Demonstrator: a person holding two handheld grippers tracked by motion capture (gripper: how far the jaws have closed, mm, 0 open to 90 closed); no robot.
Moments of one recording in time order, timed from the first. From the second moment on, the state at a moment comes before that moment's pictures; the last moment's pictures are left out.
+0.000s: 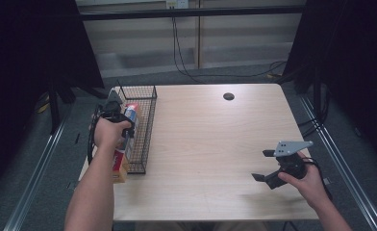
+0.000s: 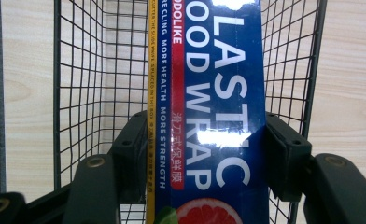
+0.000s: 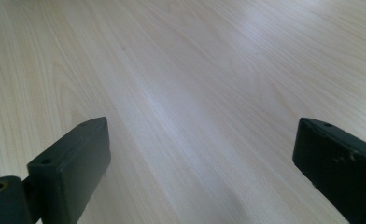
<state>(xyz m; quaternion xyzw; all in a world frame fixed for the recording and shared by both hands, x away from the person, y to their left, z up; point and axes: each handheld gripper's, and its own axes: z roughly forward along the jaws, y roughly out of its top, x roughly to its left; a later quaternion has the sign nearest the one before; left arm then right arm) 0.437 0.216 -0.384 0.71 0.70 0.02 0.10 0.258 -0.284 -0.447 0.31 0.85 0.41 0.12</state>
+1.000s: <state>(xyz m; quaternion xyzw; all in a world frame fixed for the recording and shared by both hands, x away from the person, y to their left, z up) 0.436 0.215 -0.390 0.71 0.70 0.02 0.10 0.261 -0.282 -0.448 0.31 0.85 0.41 0.12</state>
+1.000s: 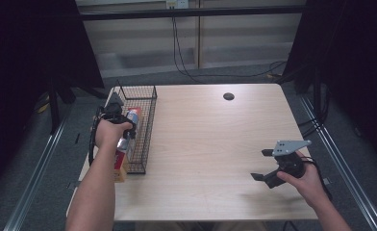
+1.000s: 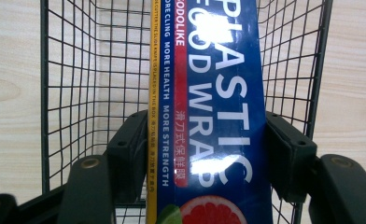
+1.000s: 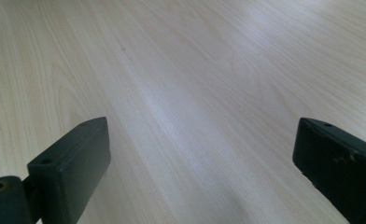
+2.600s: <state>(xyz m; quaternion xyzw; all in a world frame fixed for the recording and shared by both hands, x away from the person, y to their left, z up) 0.419 0.179 -0.334 0.75 0.62 0.01 0.22 0.260 -0.280 -0.446 0.31 0.85 0.41 0.12</state>
